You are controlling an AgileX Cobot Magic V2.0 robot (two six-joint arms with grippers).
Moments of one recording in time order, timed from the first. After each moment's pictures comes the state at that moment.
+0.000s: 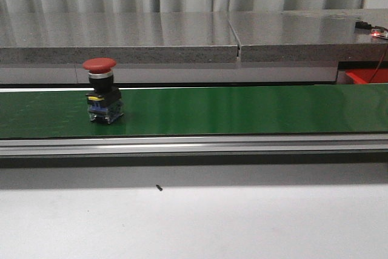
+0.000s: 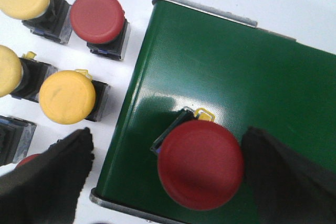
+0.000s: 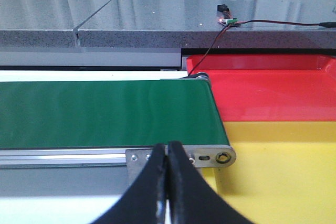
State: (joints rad) left arm 0.24 1.57 -1.18 -0.09 0.79 -0.03; right arm -0.04 -0.01 0.03 -0.08 0.14 0.14
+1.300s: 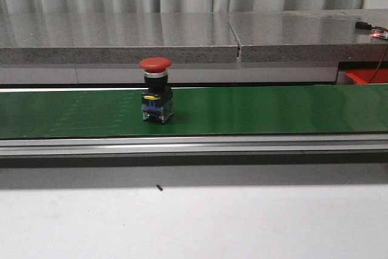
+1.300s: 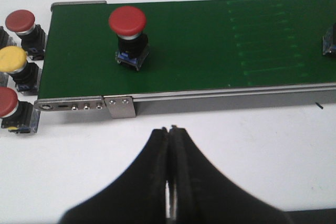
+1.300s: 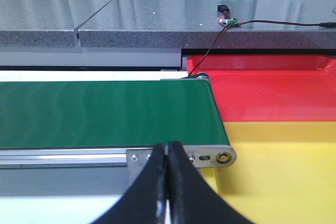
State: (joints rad) left arm 0.01 0.62 -0.73 -0.15 0.91 0.10; right arm -0.04 -0.01 0.03 -0.08 0.14 0.14
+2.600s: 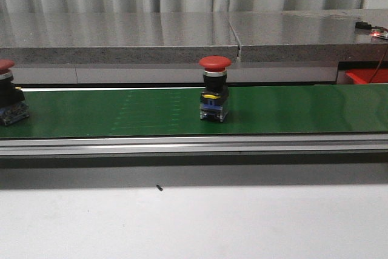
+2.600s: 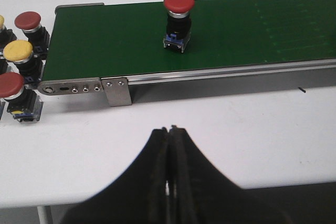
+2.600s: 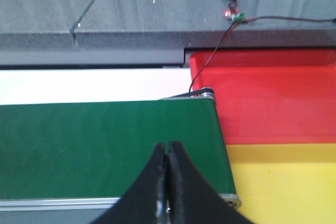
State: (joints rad) left arm 0.01 0.25 -0.62 -0.16 1.04 0.10; right arm -0.04 0.55 -0.38 -0.06 0.18 0.14
